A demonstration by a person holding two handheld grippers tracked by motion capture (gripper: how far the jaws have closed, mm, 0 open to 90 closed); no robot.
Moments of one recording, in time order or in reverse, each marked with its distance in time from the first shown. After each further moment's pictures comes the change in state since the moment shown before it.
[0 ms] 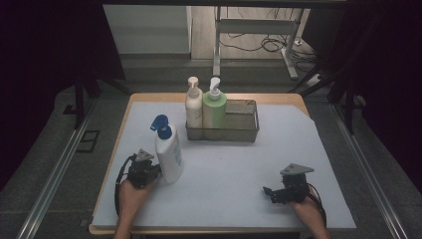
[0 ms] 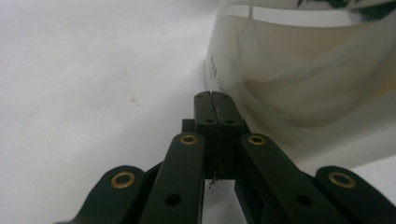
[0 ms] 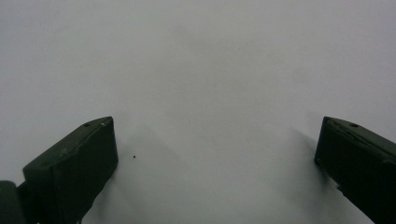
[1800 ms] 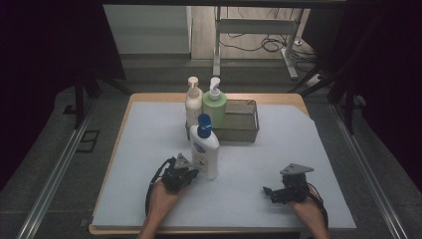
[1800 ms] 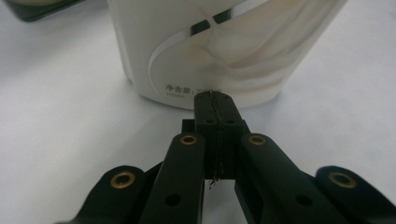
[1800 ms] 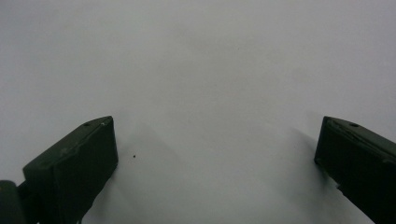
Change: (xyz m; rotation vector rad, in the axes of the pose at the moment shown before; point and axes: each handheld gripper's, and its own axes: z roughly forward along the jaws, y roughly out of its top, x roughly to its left) left arm -0.087 0.025 0.037 0.012 -0.150 0.207; right arm 0.000 0.001 0.000 0.007 0.001 0.001
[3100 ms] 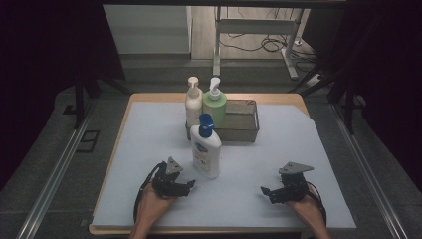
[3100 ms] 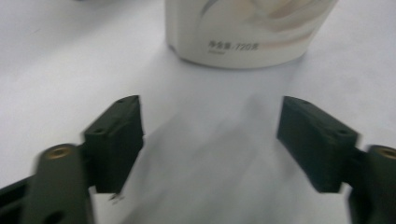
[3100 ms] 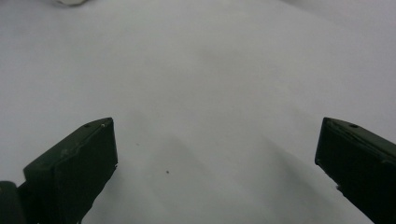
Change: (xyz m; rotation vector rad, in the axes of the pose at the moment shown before) left arm 0.007 -0.022 -0.023 0.009 0.101 -0.019; right arm 0.008 0.012 -0.009 -0.045 0.064 -0.053
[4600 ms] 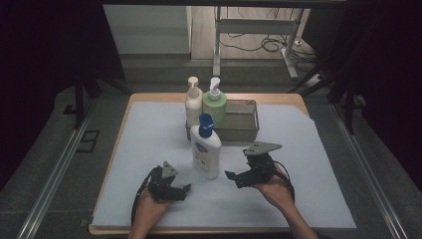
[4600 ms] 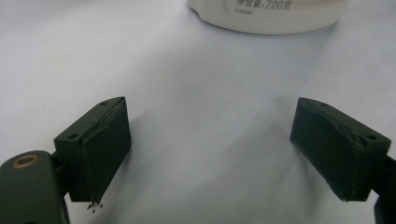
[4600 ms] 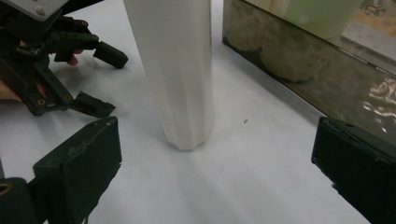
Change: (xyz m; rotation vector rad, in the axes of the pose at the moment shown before) left arm 0.004 -0.016 0.003 0.024 0.033 -0.020; right arm 0.067 0.111 0.012 -0.119 0.155 -0.095
